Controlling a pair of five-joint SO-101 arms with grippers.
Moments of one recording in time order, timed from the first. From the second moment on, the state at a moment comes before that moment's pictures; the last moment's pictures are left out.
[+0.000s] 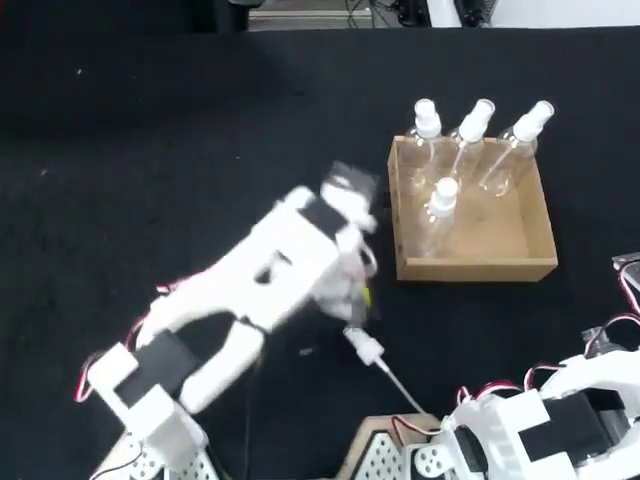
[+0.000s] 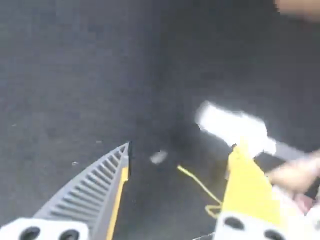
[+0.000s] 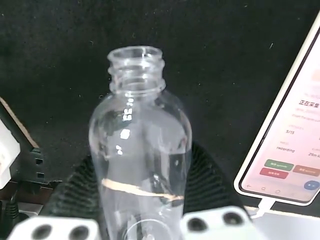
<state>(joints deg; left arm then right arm) 38.2 4.9 8.8 81.2 15.9 72.6 -5.8 17.8 86.5 83.0</state>
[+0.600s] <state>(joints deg) 49.6 -3.6 29.0 58.7 11.1 72.6 -5.8 17.8 86.5 83.0</state>
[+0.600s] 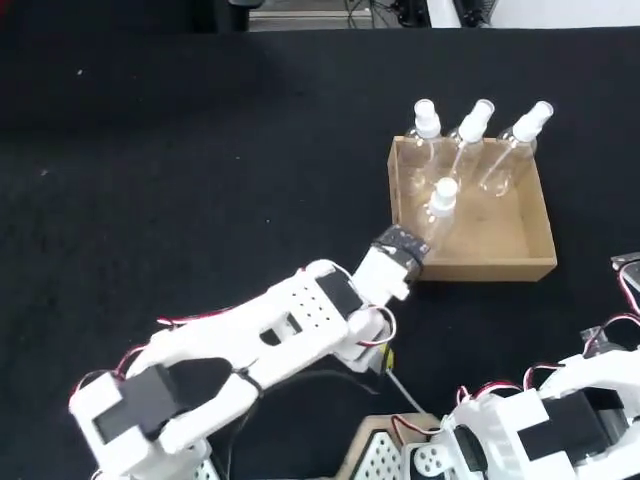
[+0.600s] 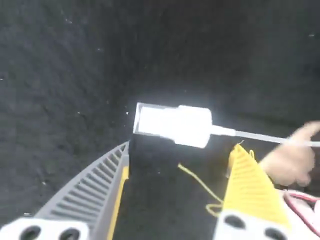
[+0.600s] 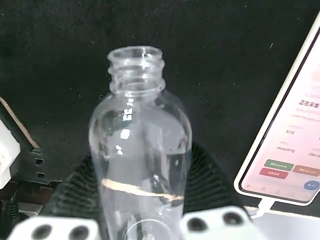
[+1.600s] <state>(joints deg) 30.8 0.4 22.2 68.7 17.8 72.6 -5.8 17.8 86.5 84.7</state>
